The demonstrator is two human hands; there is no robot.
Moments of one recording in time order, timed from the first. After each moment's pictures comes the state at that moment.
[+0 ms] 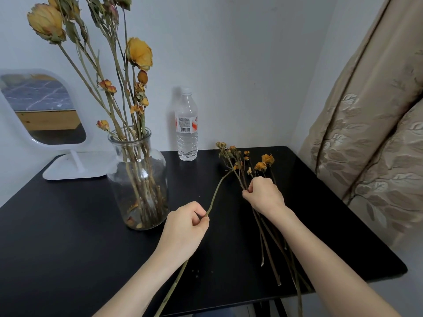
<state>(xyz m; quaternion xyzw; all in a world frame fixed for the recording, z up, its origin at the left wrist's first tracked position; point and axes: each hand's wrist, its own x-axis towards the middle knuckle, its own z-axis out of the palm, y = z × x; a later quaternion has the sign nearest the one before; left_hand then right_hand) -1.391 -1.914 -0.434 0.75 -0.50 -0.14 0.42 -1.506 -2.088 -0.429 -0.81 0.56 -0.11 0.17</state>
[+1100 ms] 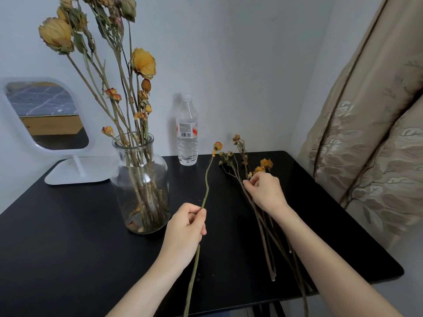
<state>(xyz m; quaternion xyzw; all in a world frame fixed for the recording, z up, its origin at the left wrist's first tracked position) -1.399 -1.910 -0.430 0.68 -0.38 -0.27 0.56 -1.510 -2.088 -0.416 -0.77 0.53 -0.26 0.23</state>
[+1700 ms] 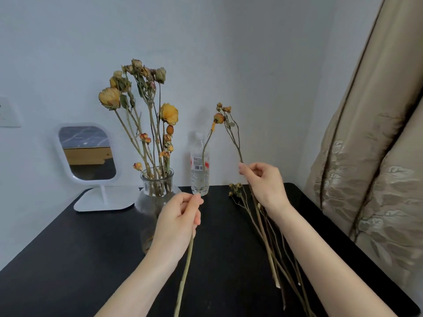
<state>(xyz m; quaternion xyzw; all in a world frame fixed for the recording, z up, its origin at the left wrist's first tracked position) -1.388 -1.886 -0.345 0.63 -0.38 -0.20 0.65 -1.493 -2.036 -0.316 -0.72 0.35 -0.46 0.38</state>
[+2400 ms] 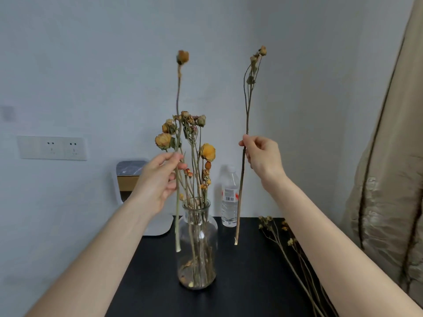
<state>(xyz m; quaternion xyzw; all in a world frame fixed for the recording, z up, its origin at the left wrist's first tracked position) -1.298 -1.853 -0.229 0.51 -0.33 -0.20 0.77 -1.430 -2.002 -0.204 -0.70 0.21 -0.53 0.44</state>
